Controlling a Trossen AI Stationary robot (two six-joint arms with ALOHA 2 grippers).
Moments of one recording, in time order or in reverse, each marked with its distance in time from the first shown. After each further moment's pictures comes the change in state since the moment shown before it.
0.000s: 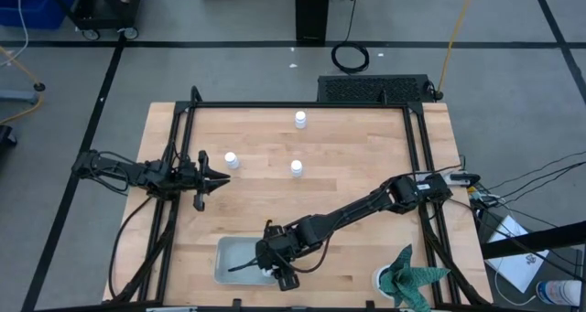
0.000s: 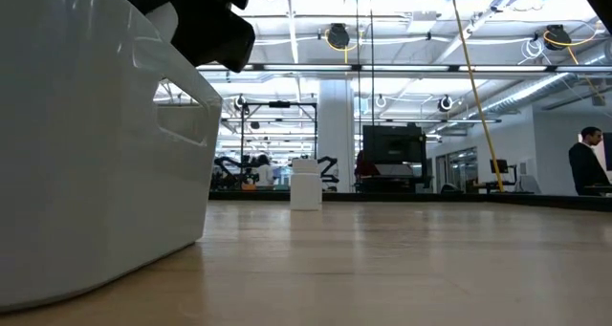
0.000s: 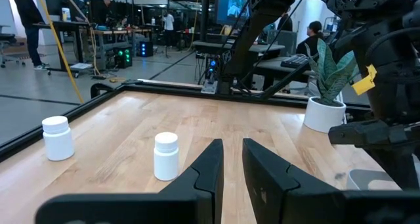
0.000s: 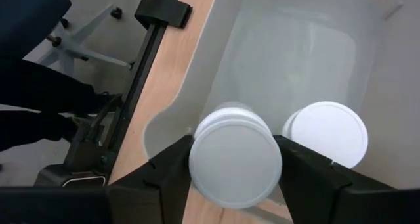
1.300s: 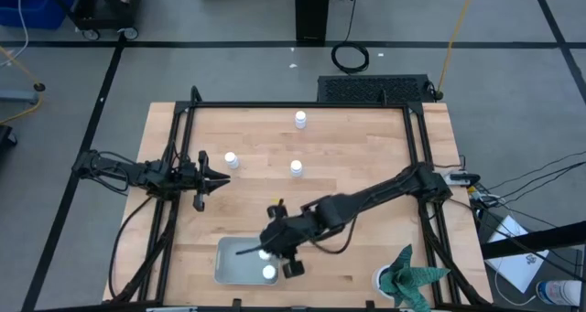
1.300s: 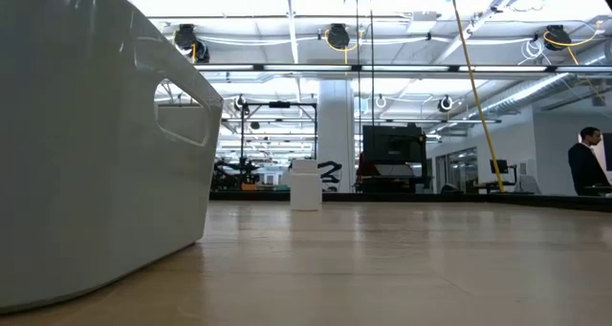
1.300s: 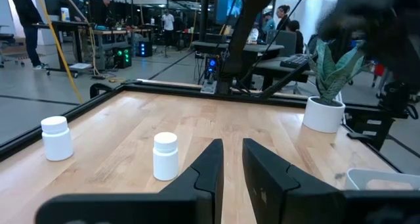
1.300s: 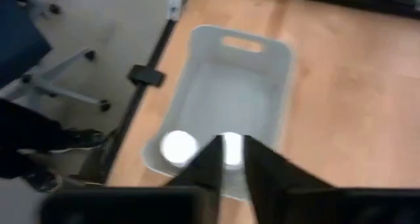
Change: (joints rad) left arm 0.000 0.000 0.000 0.001 0.003 0.000; right arm -0.017 -0.231 0.001 -0.079 0.157 -0.070
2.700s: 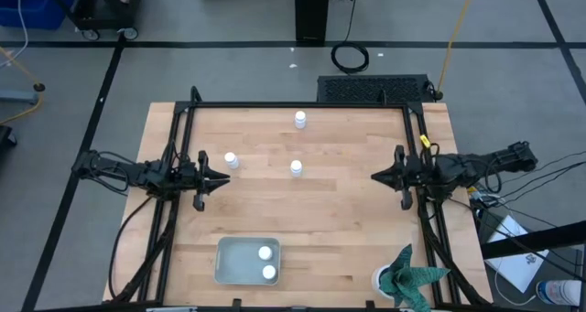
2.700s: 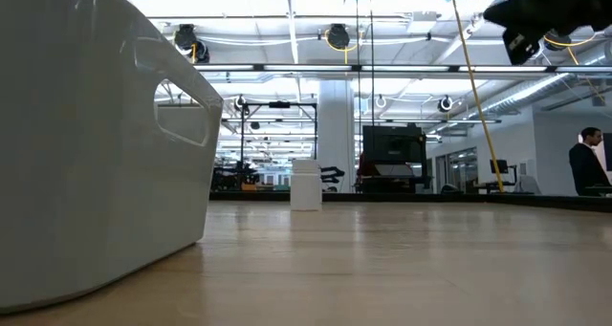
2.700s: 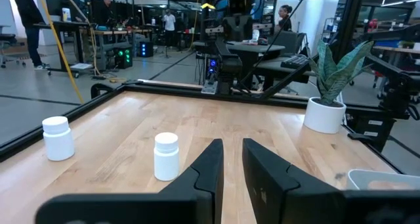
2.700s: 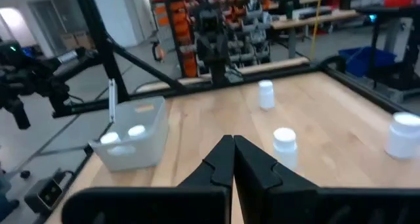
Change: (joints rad) left arm 0.000 0.000 0.000 0.004 -0.004 0.000; right arm -0.097 -1.862 -1.765 0.596 0.284 0.135
